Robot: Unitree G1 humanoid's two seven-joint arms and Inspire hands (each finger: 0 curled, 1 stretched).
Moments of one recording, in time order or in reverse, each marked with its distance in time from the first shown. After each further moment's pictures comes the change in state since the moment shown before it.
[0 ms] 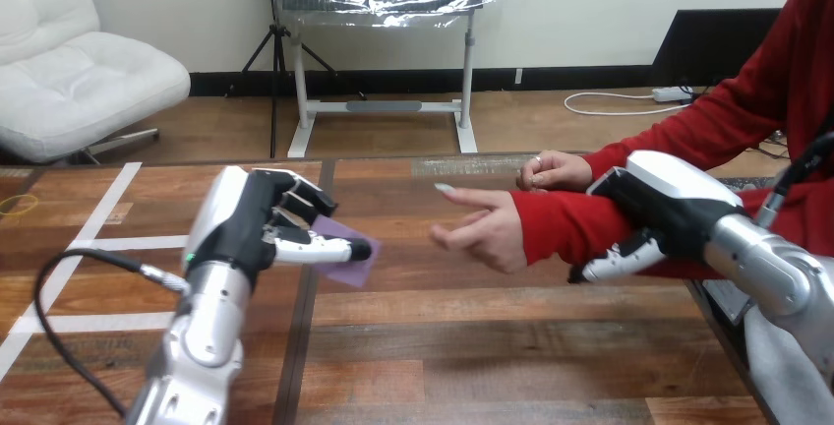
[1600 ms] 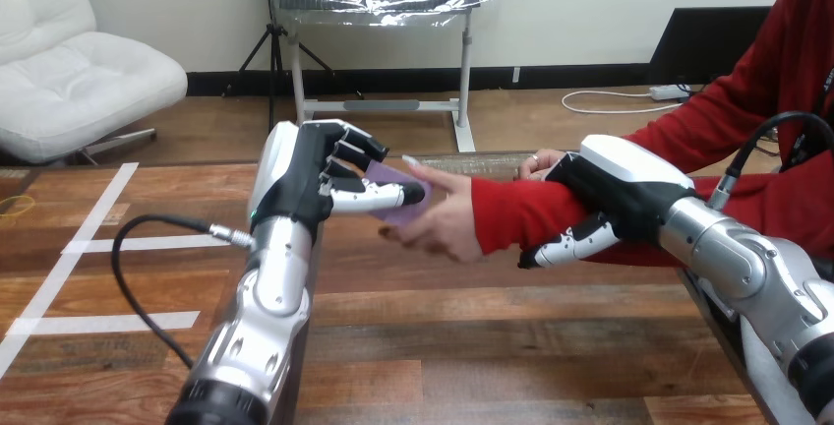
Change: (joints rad) left arm -0.249 -0.143 0.000 0.385 -0.043 -0.223 0.159; right arm -0.013 0.082 -0.002 -0.111 -0.001 0.069 0.043
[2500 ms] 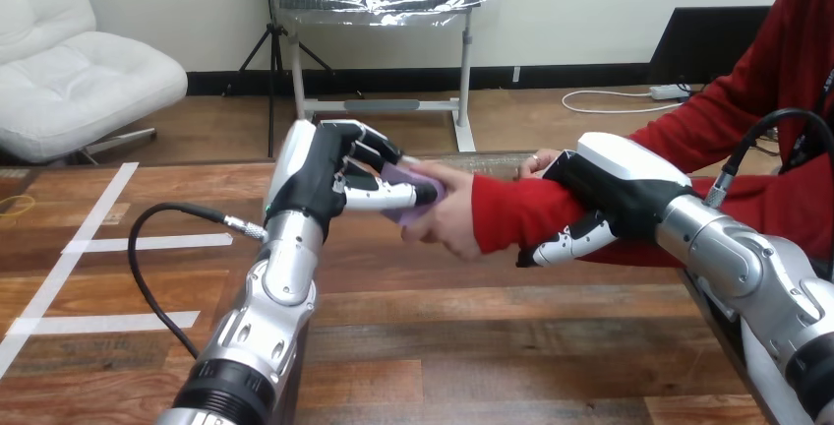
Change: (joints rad) left arm -0.086 -0.019 -0.013 0.165 -0.016 -0.069 -0.043; right arm 0.004 0.006 0.000 -0.028 -0.002 0.025 0.005
